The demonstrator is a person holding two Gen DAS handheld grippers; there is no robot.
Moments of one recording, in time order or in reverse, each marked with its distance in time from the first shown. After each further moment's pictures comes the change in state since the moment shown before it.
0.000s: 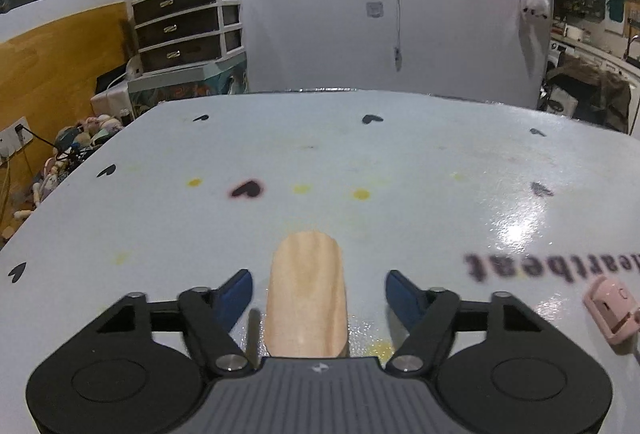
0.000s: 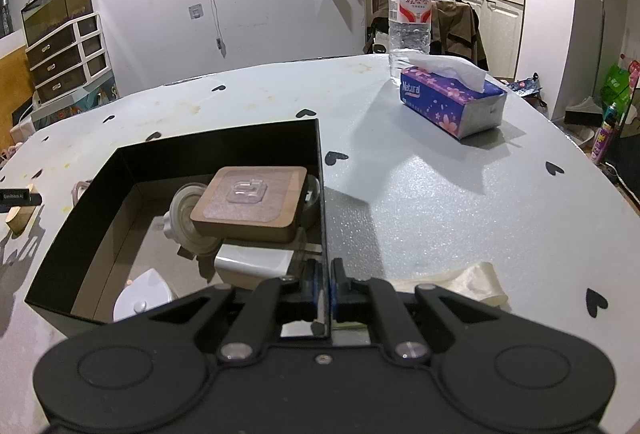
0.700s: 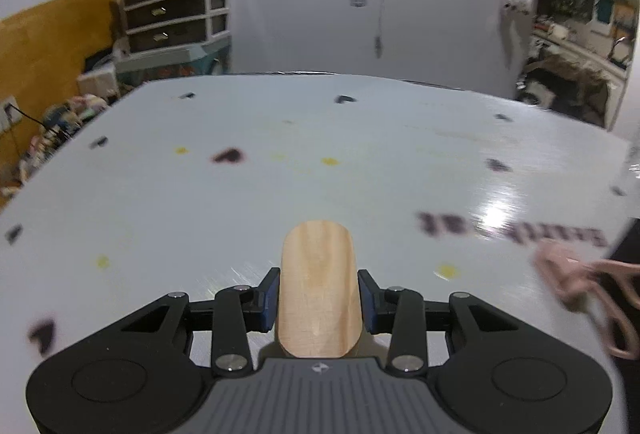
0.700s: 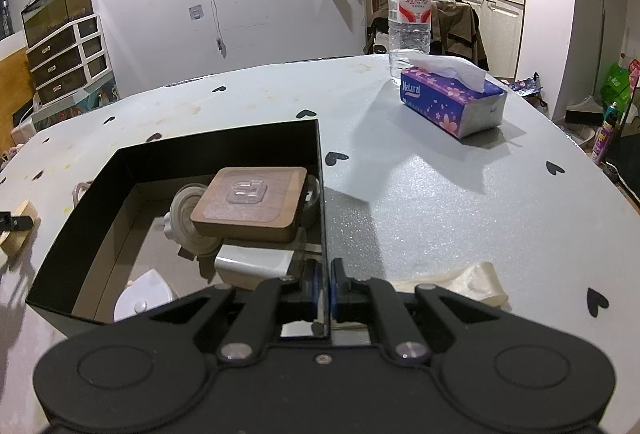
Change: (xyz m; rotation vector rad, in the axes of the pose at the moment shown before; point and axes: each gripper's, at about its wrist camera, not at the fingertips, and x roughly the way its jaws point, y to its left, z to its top) left arm -0.041 -0.006 -0.023 -0.037 0.042 -0.098; right arm 0.001 0.000 0.000 -0.002 0.000 -0.002
